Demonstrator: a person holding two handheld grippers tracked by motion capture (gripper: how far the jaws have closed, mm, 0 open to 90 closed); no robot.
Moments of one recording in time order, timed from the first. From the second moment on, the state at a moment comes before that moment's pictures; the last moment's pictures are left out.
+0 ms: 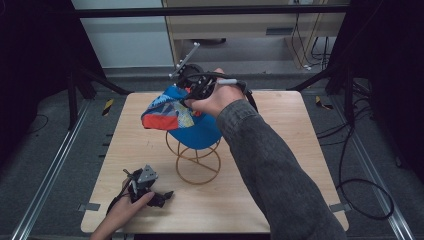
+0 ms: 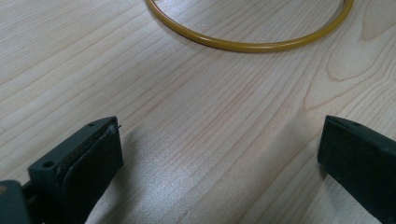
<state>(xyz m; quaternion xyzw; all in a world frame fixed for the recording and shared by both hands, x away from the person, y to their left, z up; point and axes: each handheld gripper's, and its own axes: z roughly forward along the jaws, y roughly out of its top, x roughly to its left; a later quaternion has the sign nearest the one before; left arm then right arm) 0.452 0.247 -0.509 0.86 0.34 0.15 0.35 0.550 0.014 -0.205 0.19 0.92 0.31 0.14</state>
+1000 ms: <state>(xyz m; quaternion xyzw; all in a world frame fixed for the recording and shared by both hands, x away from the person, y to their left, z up) 0.452 0.247 -0.509 0.86 0.34 0.15 0.35 0.541 0.014 -0.214 0.18 0.93 0.30 0.12</state>
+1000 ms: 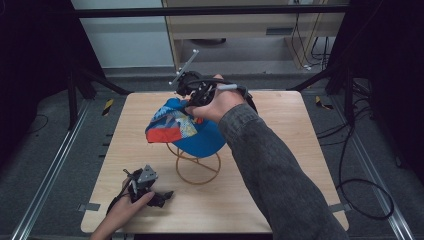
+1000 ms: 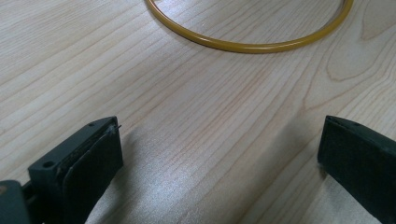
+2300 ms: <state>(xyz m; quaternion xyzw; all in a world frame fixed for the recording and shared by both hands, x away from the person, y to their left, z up) 0.452 0.247 -0.509 0.86 0.34 0.15 0.35 0.538 0.007 -0.222 0.20 0.92 0.32 0.12</state>
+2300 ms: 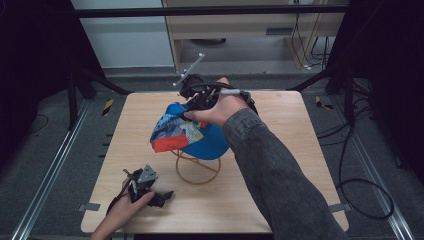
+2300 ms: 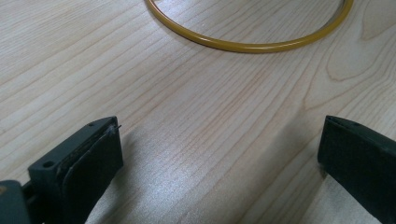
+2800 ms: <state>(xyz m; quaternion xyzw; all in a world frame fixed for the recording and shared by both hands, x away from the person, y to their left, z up) 0.452 0.248 -0.509 0.86 0.34 0.15 0.35 0.535 -0.004 -0.225 0.21 0.92 0.32 0.12</state>
